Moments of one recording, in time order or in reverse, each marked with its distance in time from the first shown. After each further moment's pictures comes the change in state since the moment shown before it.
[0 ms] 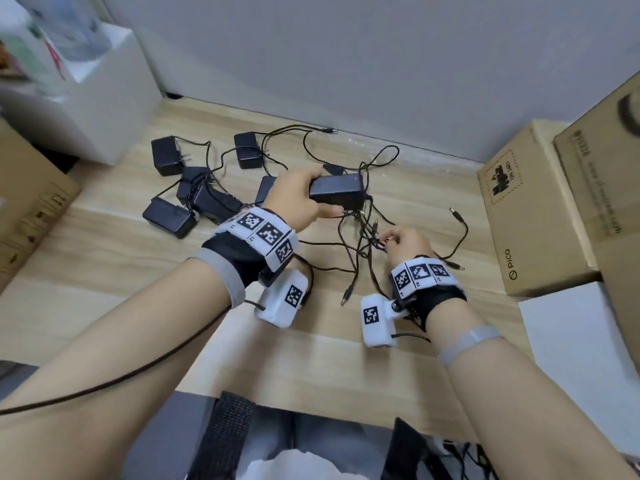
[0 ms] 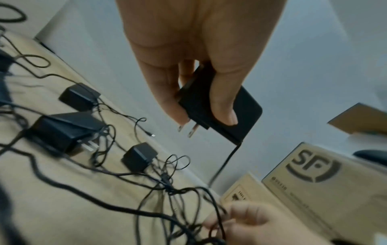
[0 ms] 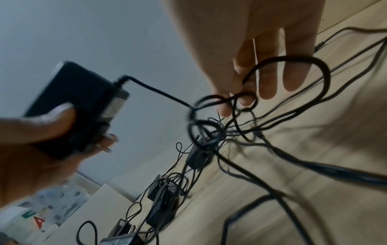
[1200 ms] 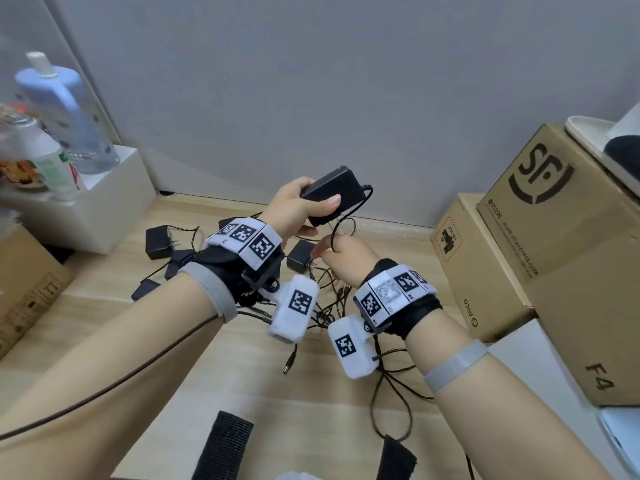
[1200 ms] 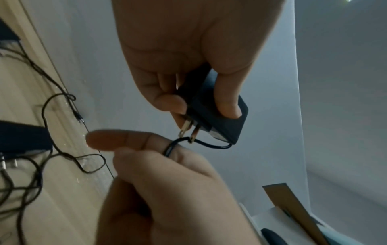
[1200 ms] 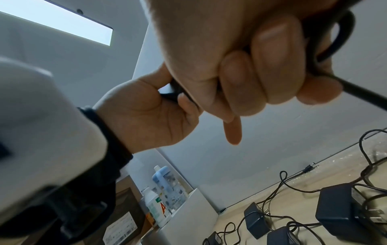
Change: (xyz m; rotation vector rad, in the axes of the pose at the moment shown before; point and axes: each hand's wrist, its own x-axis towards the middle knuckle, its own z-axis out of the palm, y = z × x) left_hand 0.006 0.092 -0.028 -0.481 -0.052 0.079; right_hand -0.051 -0.098 -0.075 -0.019 -0.145 -0.478
